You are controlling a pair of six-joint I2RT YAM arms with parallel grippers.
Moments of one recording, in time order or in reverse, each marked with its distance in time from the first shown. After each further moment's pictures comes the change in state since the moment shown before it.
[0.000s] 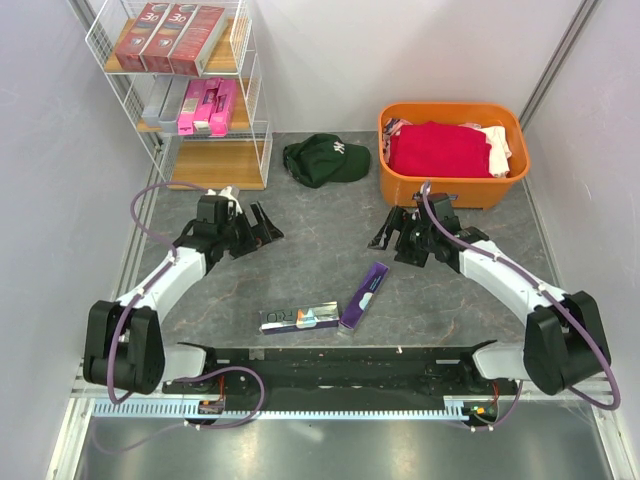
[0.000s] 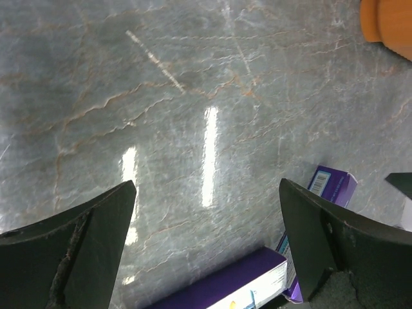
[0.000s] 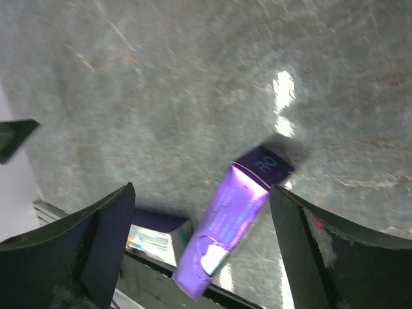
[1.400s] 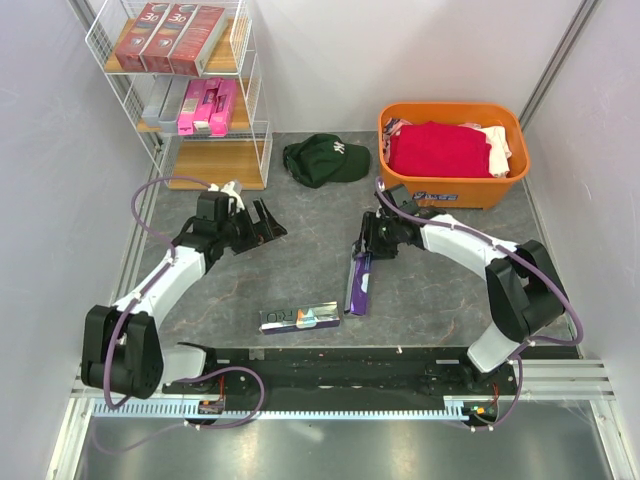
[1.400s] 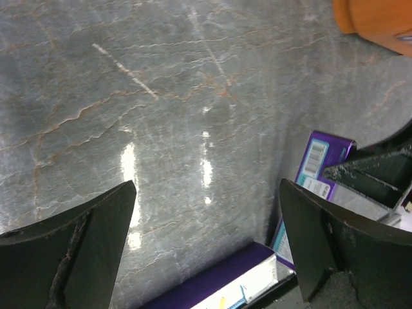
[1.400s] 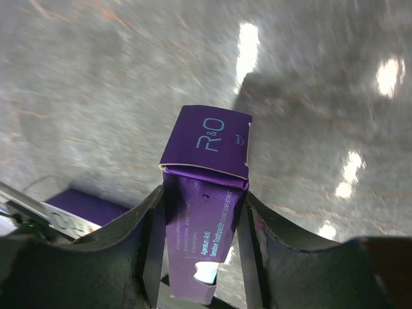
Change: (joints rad) left arm -0.029 0.002 0.048 -0.018 0.021 0.021; right arm 0.135 0.336 0.219 -0.116 0.006 -0.149
